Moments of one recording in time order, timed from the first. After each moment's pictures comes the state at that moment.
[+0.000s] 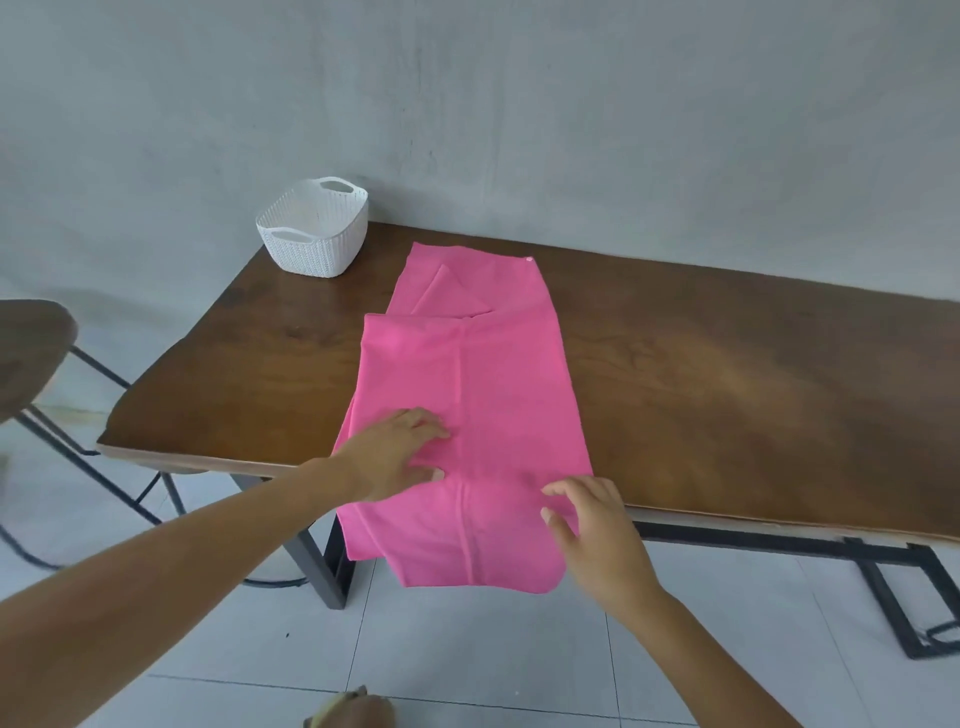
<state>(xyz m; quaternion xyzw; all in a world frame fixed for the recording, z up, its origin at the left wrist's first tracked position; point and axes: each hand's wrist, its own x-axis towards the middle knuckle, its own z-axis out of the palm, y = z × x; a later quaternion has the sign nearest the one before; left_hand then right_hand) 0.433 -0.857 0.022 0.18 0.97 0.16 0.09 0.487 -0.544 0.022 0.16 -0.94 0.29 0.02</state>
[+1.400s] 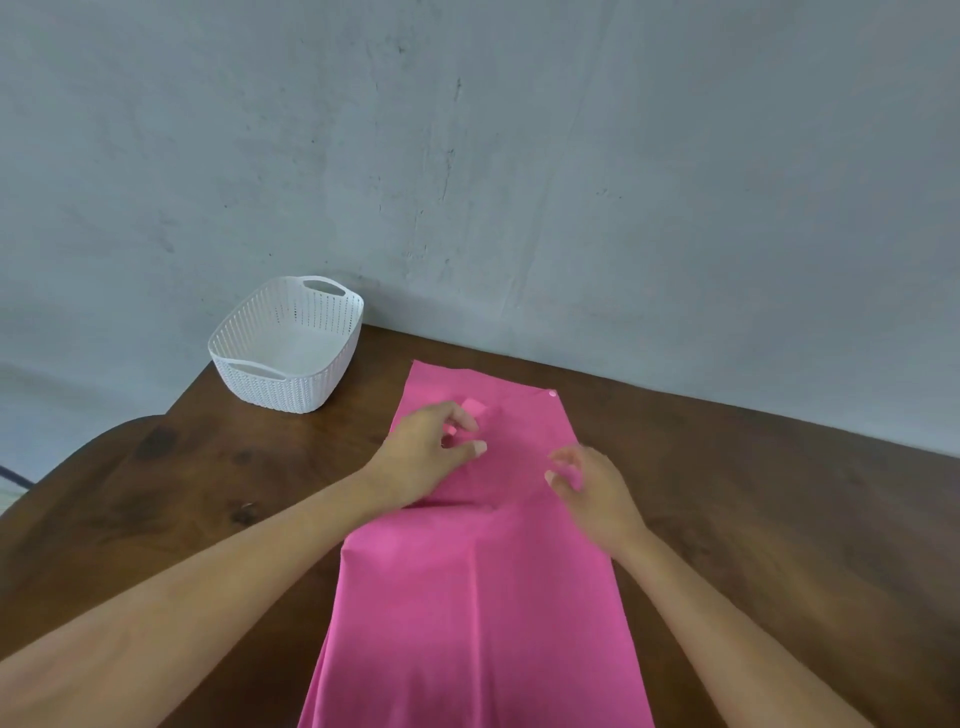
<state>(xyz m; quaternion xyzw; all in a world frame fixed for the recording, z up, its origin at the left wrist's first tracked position) 0.195 -0.898 0.096 0.05 0.86 0.50 -0.03 0.161 -0.635 0.072 0.10 -0.95 0.29 -0.03</state>
